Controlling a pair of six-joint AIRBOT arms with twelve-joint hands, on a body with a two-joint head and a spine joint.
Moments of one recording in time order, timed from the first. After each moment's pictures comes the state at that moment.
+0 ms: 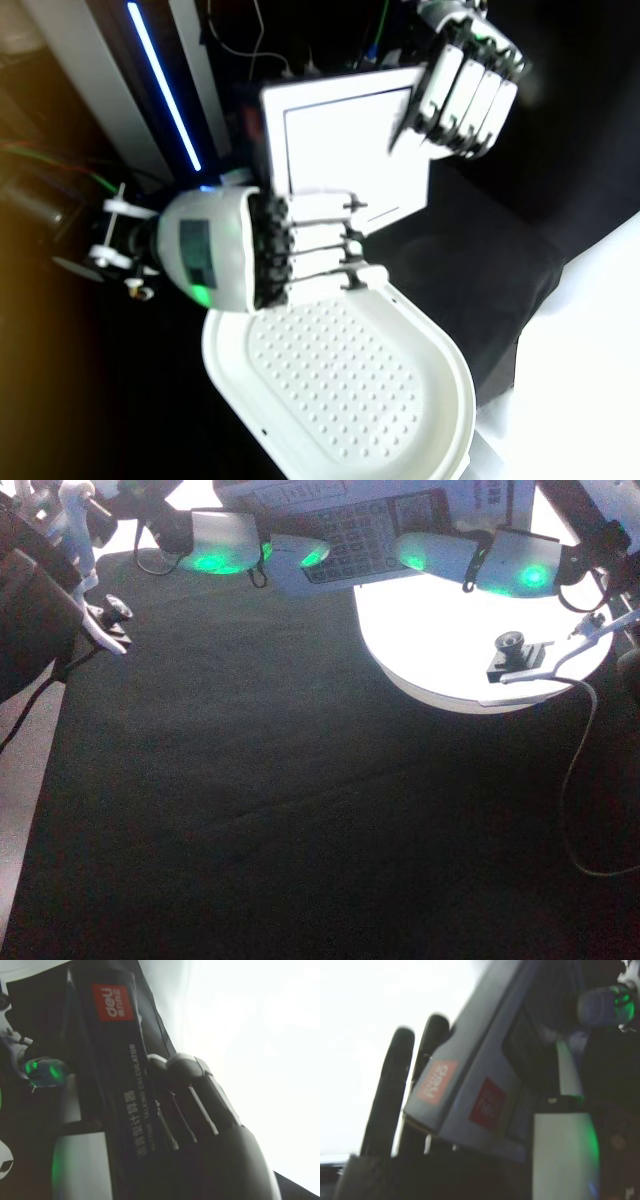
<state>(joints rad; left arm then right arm) 0.34 -1.11 1.24 -0.01 -0.88 0.90 -0.56 -1.33 1.48 0.20 1.23 -0.29</state>
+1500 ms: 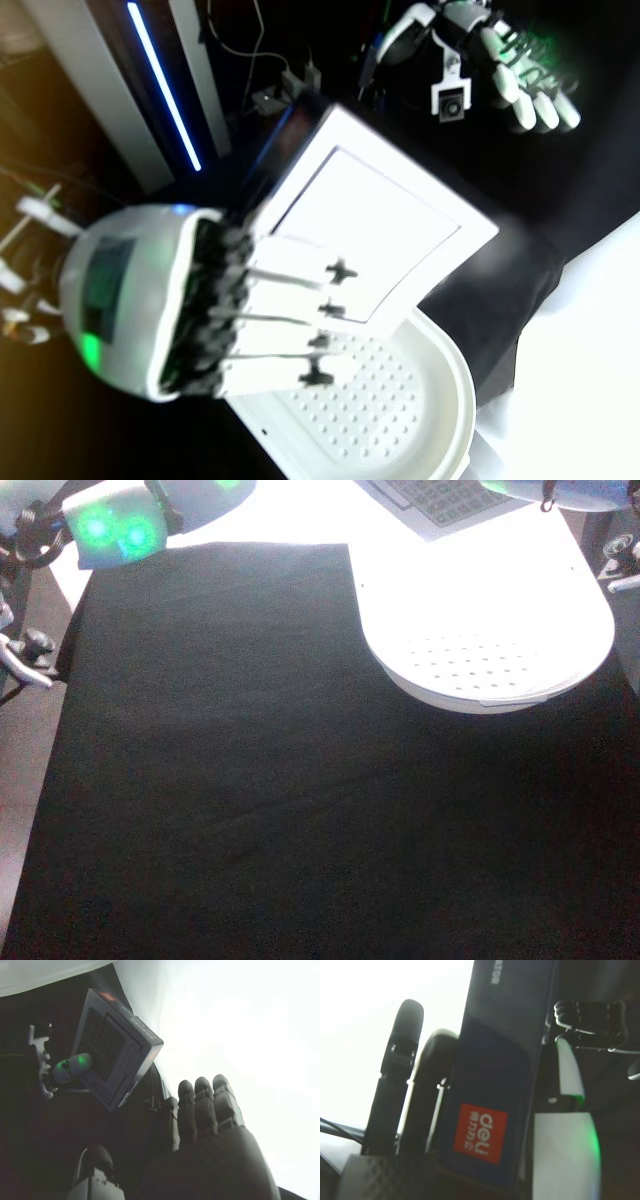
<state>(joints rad) 0.50 -1.00 1.20 -0.12 -1.03 0.90 -0.45 -1.20 1.55 0.09 1.05 -0.50</state>
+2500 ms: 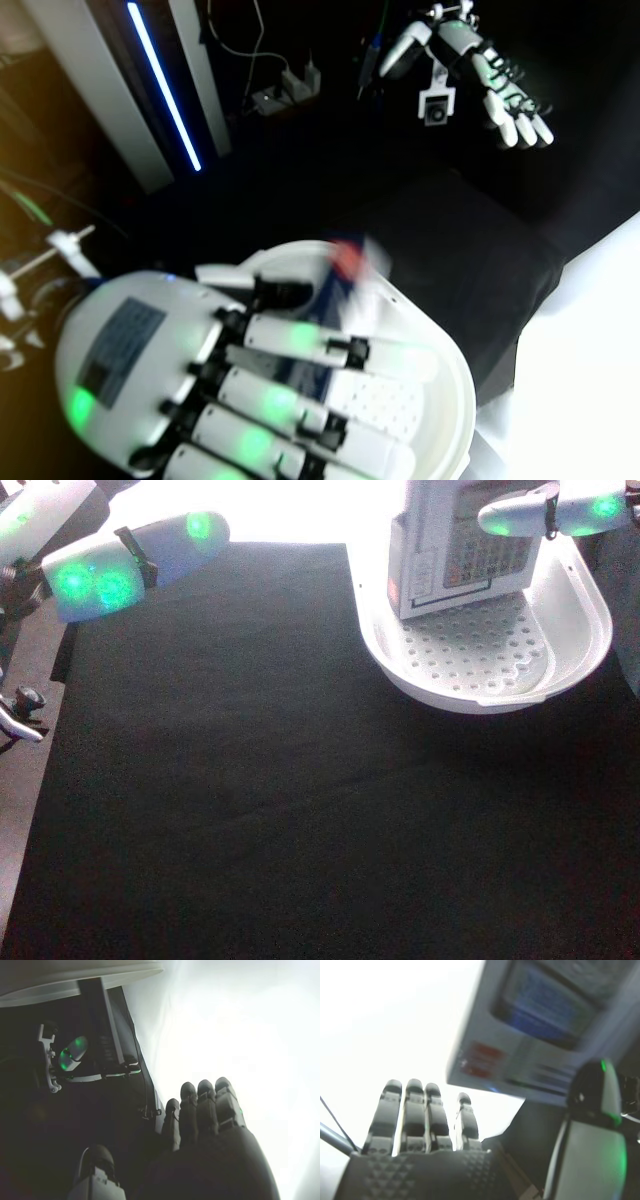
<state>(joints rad) 0.63 -0.99 1.18 -0.18 -1.09 0.82 -0.43 -1.18 1.54 0.17 0.87 -0.81</state>
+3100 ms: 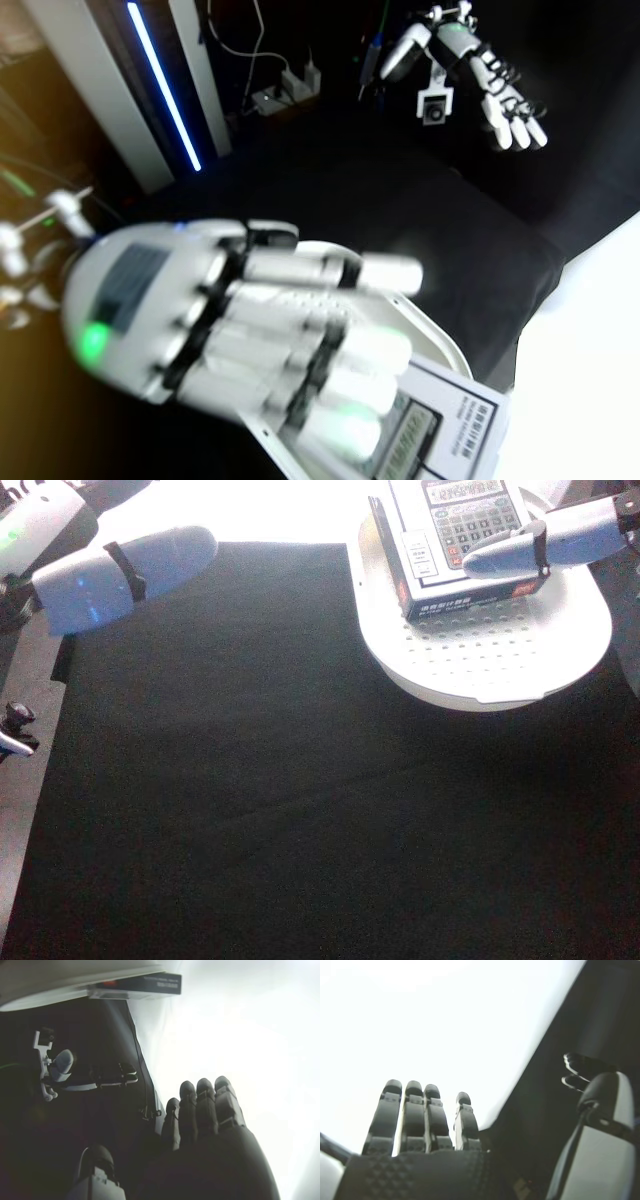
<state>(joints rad) 0.67 -0.99 1.18 -0.21 -1.11 0.82 -0.43 -1.13 1.42 0.07 0.89 -0.81</state>
